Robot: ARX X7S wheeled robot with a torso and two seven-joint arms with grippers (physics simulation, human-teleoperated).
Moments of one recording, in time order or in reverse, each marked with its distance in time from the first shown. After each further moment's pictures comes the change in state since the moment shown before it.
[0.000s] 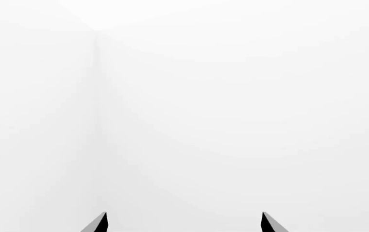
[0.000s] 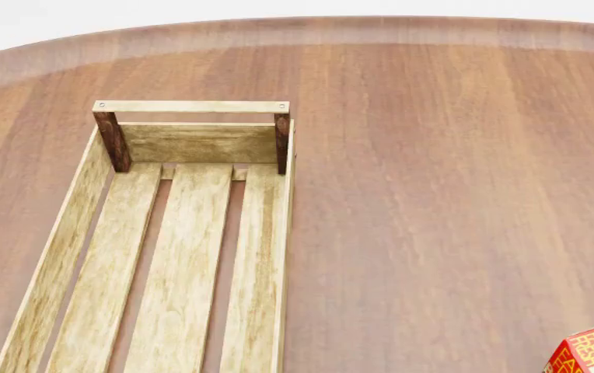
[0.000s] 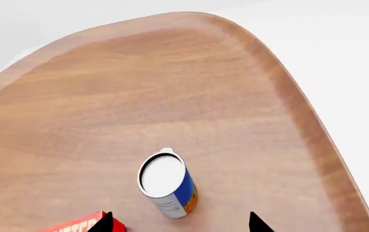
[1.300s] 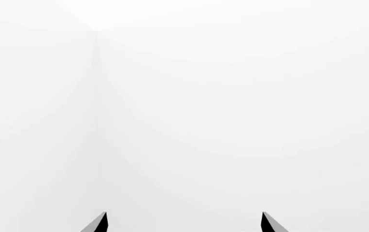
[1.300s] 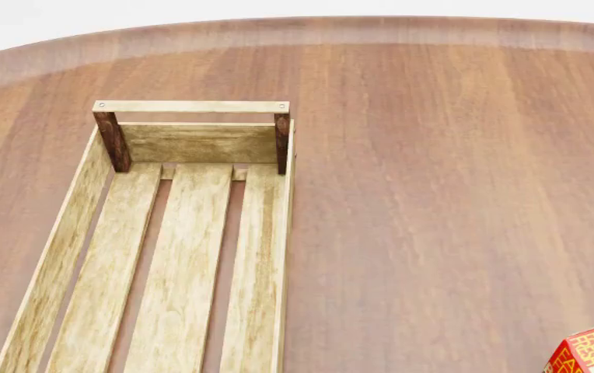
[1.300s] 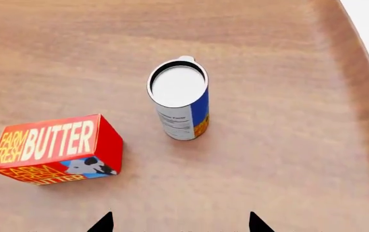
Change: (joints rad) left arm -0.002 -0.027 0.012 0.003 -0.018 0.003 -0.031; right arm 0.001 -0.017 -0.216 0.265 -0.009 -0.079 -0.054
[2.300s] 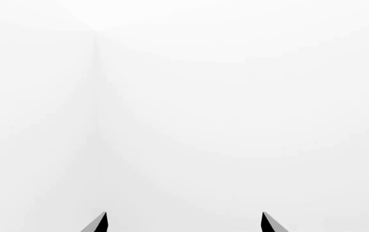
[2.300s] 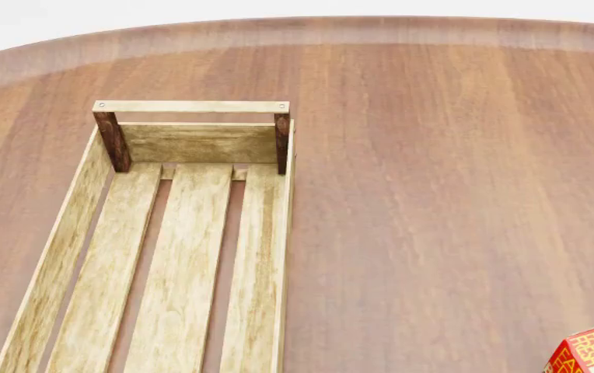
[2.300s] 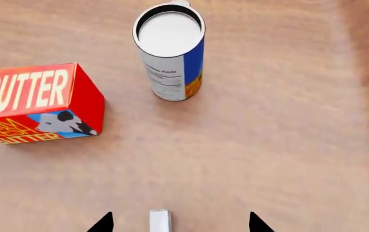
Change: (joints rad) left arm -0.002 -0.019 0.012 -0.003 -0.014 0.005 -0.023; right arm -0.013 0.003 -0.054 0.110 0.055 -0.039 0.020
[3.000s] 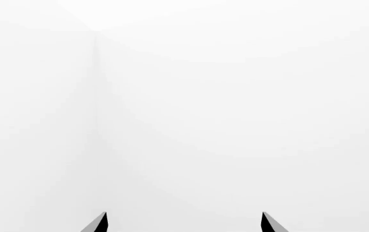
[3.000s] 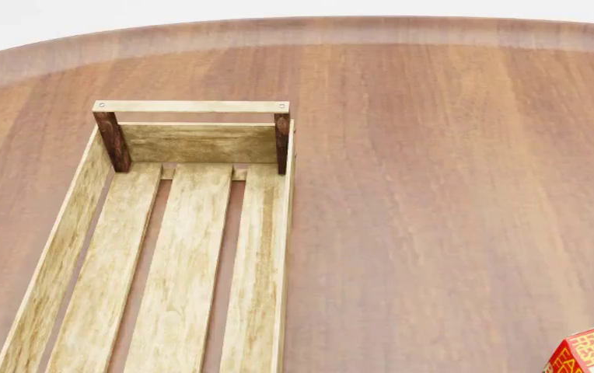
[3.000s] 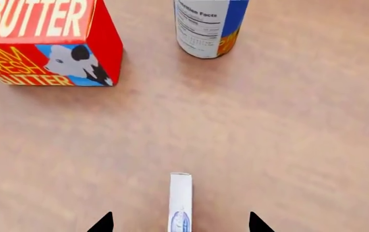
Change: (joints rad) left arm -0.003 -0.014 0.007 -0.005 -0.009 0.006 -0.015; right arm 0.030 0.013 -0.095 0.162 0.017 -0.026 -0.078
